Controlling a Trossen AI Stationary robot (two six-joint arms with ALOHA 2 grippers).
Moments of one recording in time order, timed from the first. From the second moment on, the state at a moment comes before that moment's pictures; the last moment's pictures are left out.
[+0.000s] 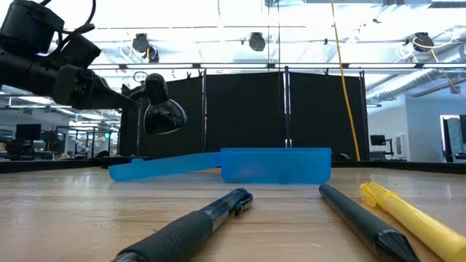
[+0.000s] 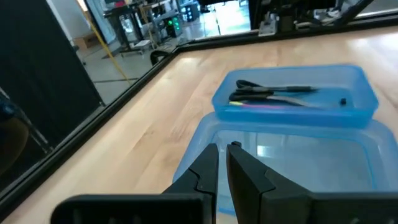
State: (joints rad) left arm -0.03 0.71 0.01 0.49 -0.33 0.12; right arm 0.62 1.69 1.71 -0.84 0.33 1.53
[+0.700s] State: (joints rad) left arm -0.03 0.71 0.01 0.55 -0.31 0.16; right arm 0.68 1.85 1.36 -0.69 -0.02 2.16
